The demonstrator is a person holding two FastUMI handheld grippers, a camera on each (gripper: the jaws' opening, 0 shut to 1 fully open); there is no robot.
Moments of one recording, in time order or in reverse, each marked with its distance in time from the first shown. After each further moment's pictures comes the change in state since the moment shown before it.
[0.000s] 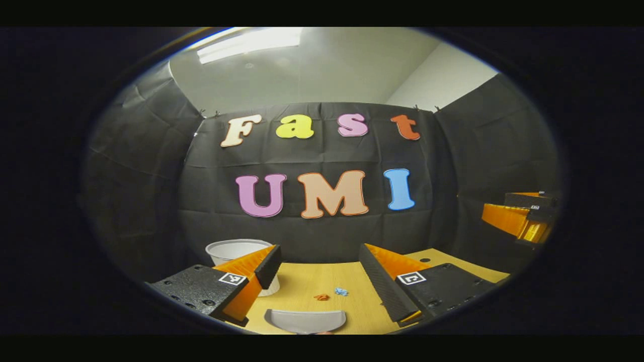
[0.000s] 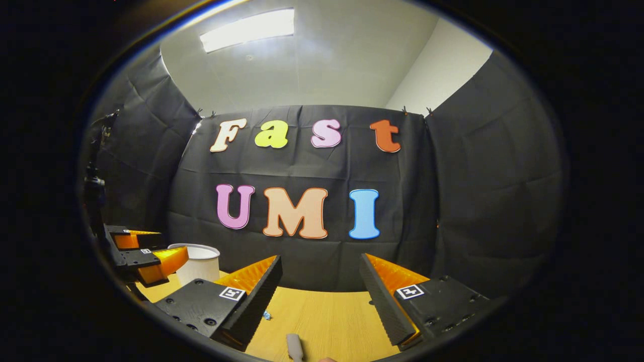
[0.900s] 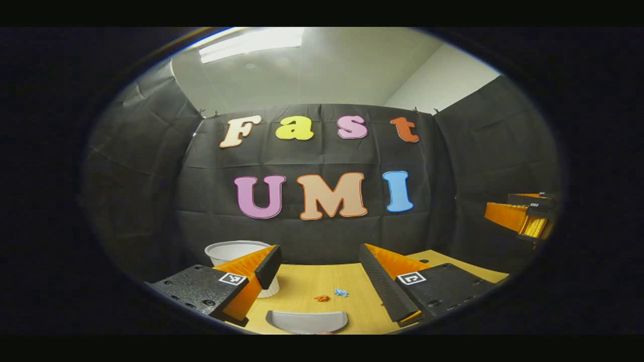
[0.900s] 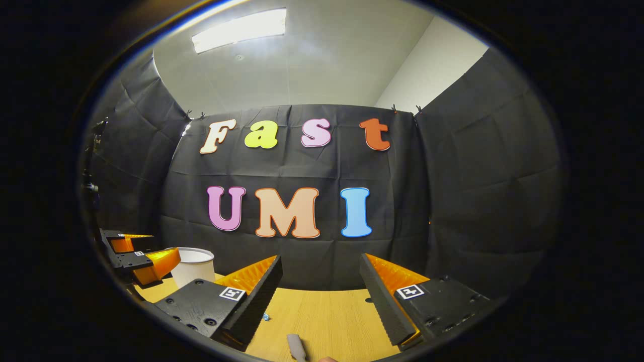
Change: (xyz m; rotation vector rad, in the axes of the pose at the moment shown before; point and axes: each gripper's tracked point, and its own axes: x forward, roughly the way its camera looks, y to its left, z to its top) left arm 0.002 0.006 0.002 -0.008 -0.013 -0.024; right arm -0.003 -0.014 0.005 0.024 0.000 -0.071
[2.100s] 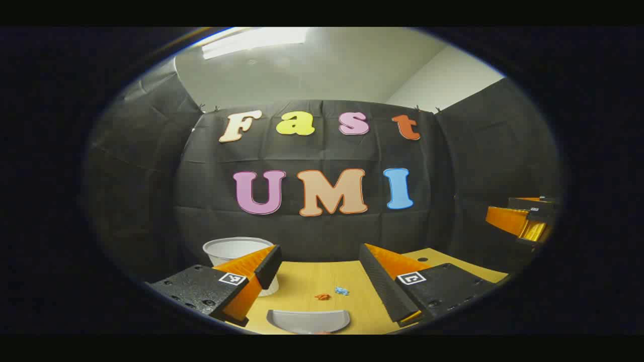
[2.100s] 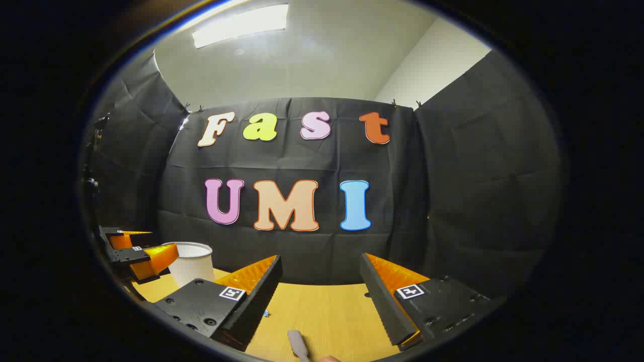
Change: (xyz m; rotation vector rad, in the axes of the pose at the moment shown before) left arm 0.006 0.011 -0.006 -0.022 0.019 -0.016; right arm 0.005 0.010 -0.011 0.009 0.021 -0.009
